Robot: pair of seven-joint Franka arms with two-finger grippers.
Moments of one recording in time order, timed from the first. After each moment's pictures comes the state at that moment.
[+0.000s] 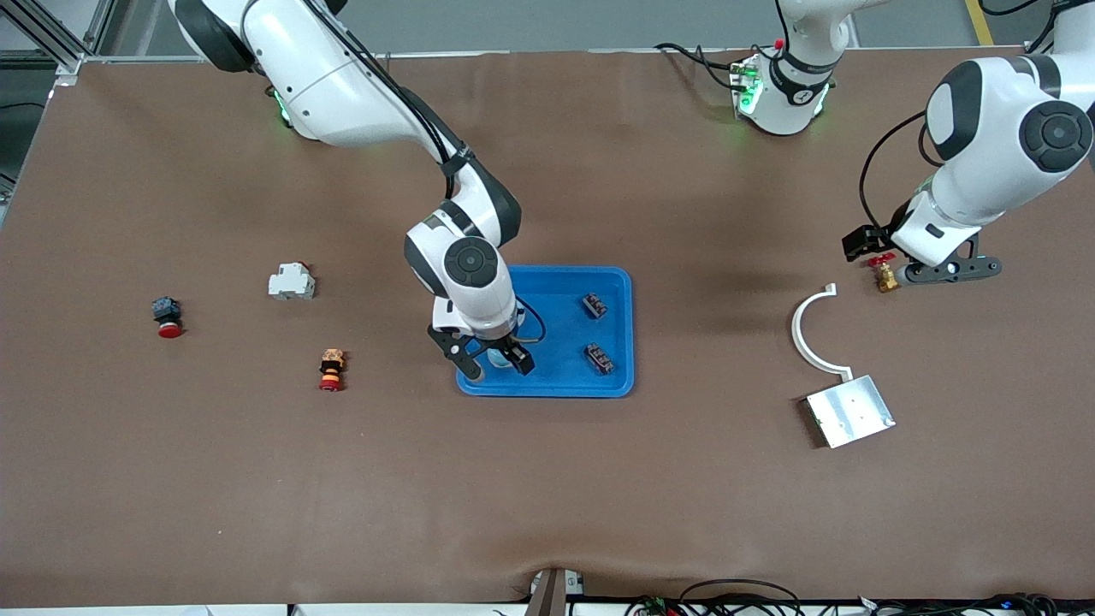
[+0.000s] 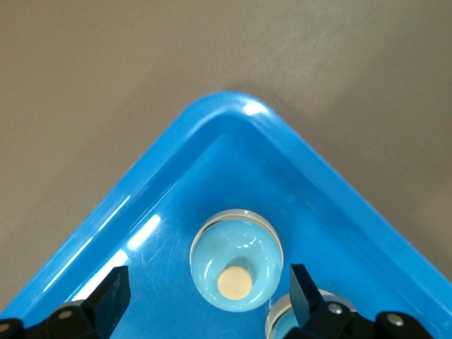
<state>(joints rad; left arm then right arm) 0.30 -0.12 -0.32 -2.28 0.01 2.09 -0.08 0.57 0.77 0.09 -1.47 -0.12 2.30 1.54</state>
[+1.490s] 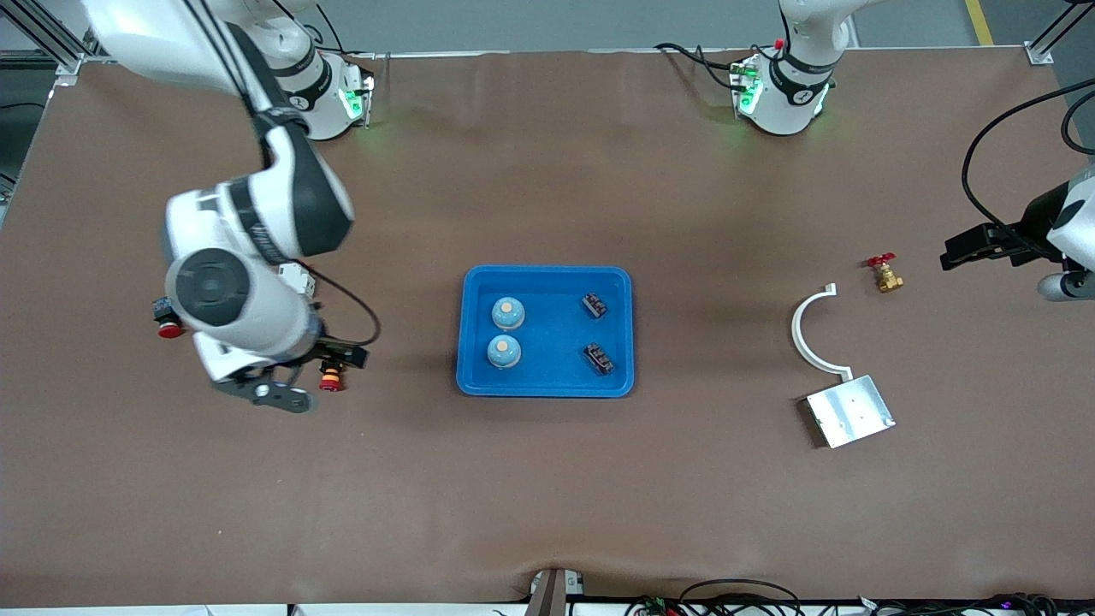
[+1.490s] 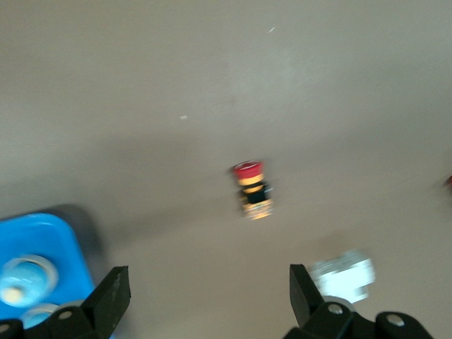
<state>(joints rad) 0.36 0.06 -0.30 -1.68 0.01 1.66 0.00 0.20 0.47 0.07 -1.40 -0.12 1.75 0.49</state>
